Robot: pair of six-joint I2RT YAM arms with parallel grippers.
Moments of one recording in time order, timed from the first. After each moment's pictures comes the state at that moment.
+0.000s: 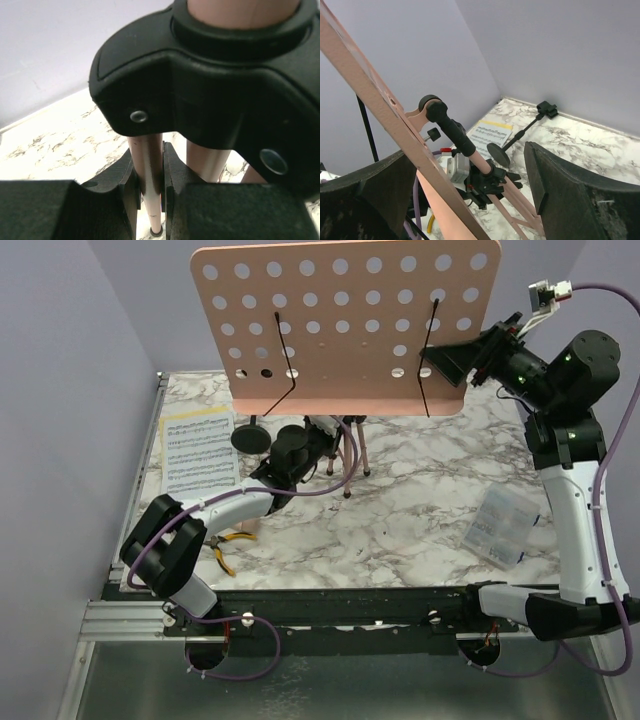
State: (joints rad) left arm -0.70 1.56 0.92 0.64 -0.05 0.07; right arm 0.10 1.26 1.65 -0.18 -0.73 0.53
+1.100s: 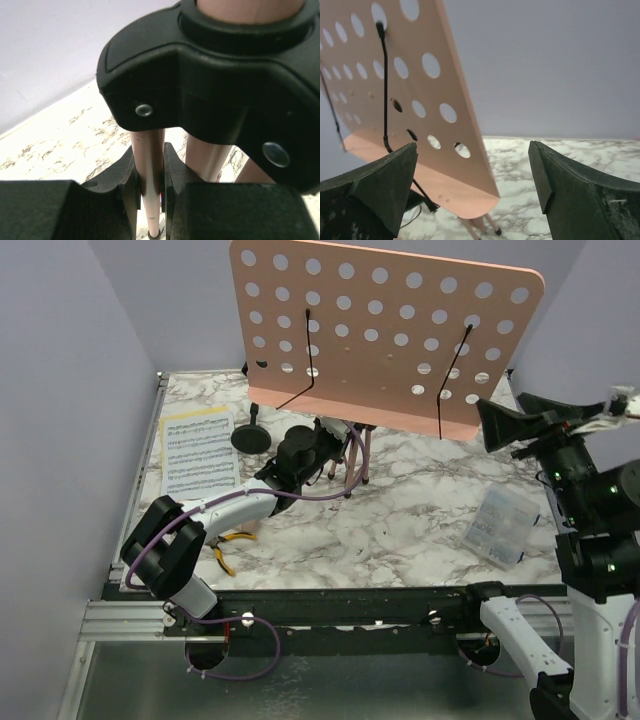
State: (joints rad) left arm -0.74 1.55 0.95 0.58 -0.02 0.11; right arm 0.10 0.74 1.34 -0.35 -0.26 0.34
